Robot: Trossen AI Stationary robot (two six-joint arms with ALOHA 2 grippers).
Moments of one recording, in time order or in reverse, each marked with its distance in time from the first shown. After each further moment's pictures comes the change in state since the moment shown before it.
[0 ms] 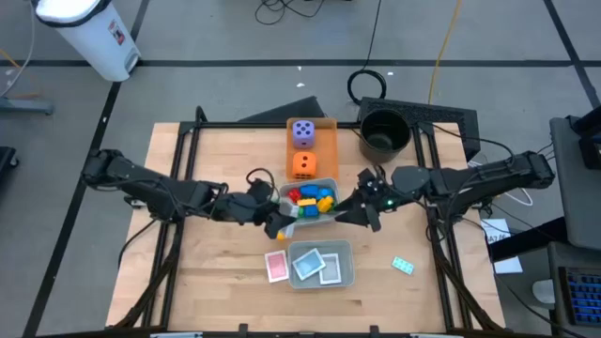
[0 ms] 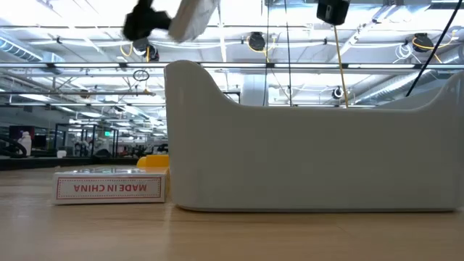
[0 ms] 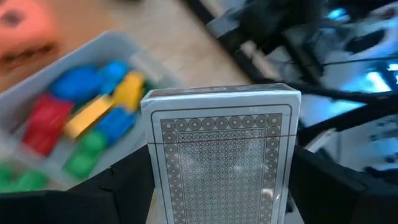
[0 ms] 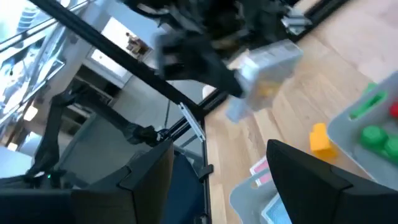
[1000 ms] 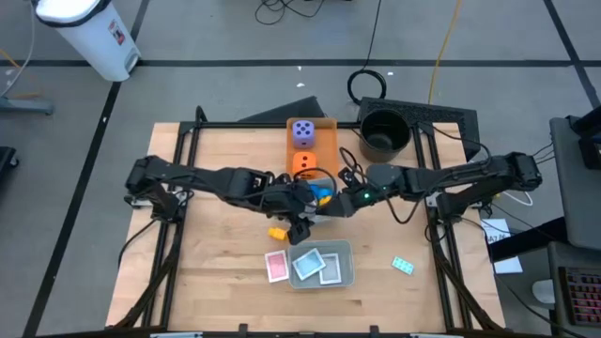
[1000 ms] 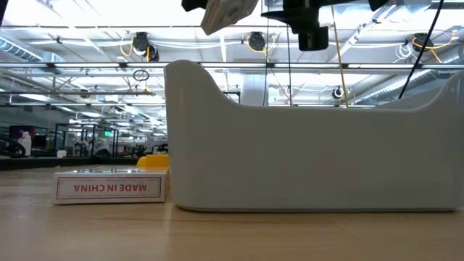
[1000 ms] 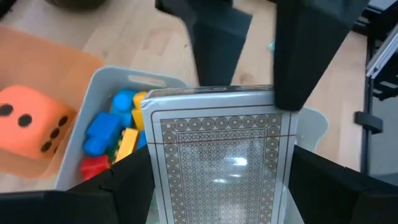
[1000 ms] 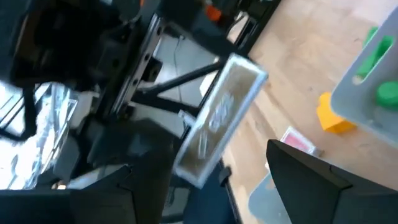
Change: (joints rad) left arm 0.087 0.422 0.727 -0.637 0.155 0.511; right arm -0.112 0.190 0.001 0.143 -0.108 0.295
